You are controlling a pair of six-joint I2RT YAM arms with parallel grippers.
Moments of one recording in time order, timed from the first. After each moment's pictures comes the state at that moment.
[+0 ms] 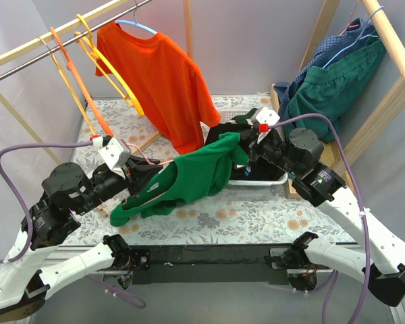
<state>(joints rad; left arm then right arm) -0.86 0.66 1.25 -0.61 0.06 -0.03 0.70 0.94 1.04 -0.11 -0.21 -0.16</state>
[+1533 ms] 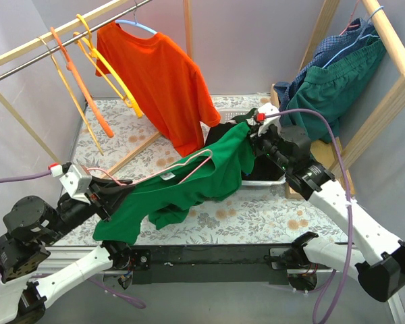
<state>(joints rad) -0.86 0.41 1.22 -0.80 -0.01 -0.10 0.60 0.99 0.96 -0.13 0.02 -0.10</state>
